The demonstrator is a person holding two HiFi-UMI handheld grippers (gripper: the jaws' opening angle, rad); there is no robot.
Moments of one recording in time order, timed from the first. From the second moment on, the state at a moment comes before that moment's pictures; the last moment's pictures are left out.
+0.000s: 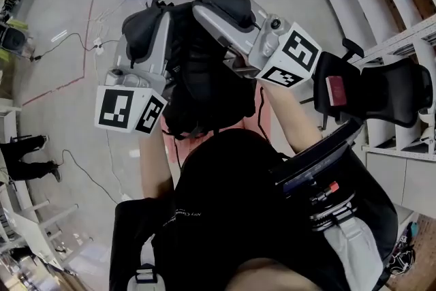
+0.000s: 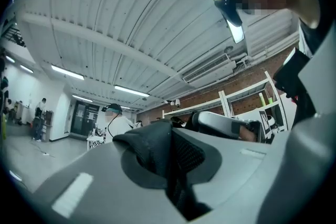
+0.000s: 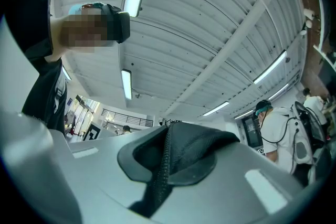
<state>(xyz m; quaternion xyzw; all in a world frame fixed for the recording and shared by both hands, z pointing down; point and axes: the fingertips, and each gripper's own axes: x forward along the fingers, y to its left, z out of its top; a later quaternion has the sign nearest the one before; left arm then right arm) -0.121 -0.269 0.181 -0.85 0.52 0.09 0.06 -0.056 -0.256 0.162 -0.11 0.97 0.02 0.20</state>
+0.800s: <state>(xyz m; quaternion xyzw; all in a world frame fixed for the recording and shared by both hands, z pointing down) -0.129 -0.271 0.189 -0.85 0.52 0.08 0.05 -0.070 -0.265 0.171 -0.13 0.97 0.05 0.17</state>
